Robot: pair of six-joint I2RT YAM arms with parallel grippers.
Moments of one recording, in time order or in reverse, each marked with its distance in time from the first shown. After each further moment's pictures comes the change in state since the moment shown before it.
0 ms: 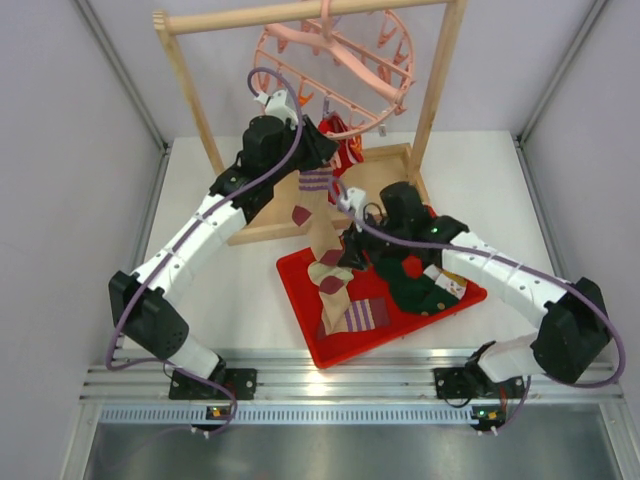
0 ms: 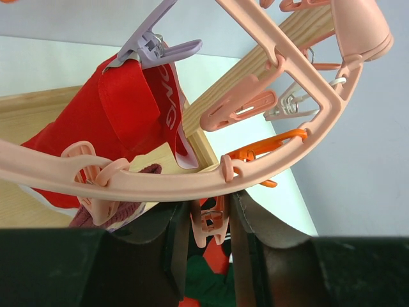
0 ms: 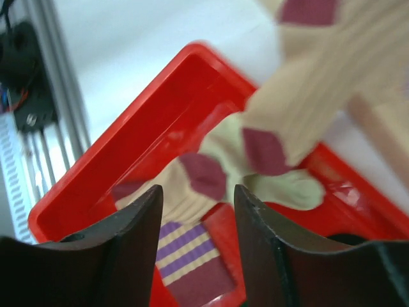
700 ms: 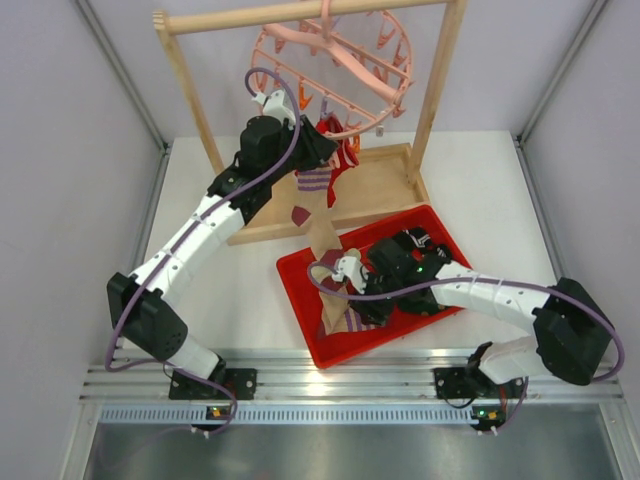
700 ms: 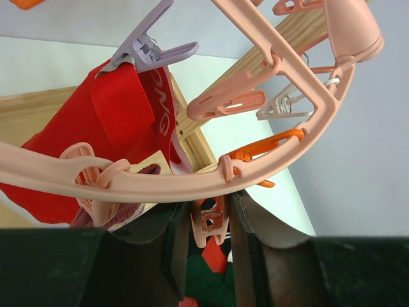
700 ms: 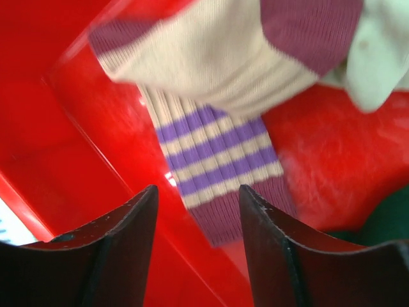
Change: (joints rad) left arm 0.009 -0.011 -0.012 0.011 0.019 -0.005; right arm 0.237 -0.012 -0.295 -0.151 0.196 -0.184
